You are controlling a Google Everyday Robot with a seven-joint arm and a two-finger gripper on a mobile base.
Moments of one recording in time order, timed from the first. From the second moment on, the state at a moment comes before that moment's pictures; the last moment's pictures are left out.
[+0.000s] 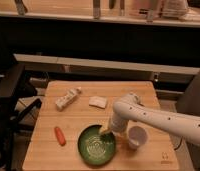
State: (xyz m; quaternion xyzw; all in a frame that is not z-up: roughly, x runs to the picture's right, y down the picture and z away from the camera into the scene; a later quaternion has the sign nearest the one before) arm 0.085 0.257 0.787 -0.24 -0.32 -0.57 0.72
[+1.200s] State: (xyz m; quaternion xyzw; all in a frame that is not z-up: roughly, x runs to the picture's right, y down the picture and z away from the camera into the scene) arm 0.090 0.259 0.793 -0.25 -0.33 -0.56 0.72
